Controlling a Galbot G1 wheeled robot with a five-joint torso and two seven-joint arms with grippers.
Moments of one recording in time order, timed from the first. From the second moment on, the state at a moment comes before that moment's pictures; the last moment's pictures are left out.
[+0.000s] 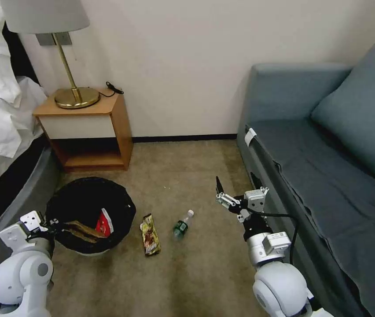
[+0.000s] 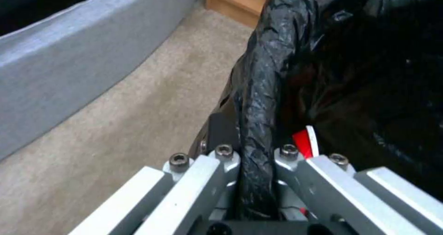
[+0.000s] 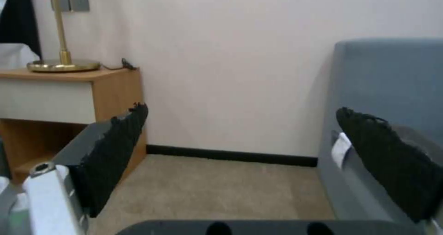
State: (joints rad) left arm 1.36 -1.40 -0.92 -2.09 -0.64 0.74 -0.44; right arm -1.36 1.18 0.16 2.17 0.17 -0.05 0.32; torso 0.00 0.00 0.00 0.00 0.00
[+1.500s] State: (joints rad) left arm 1.40 -1.42 -0.96 -2.11 -0.63 0.74 -0.44; right arm -0.51 1.28 -0.45 1.65 1.18 -0.56 0.77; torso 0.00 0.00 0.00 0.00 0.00
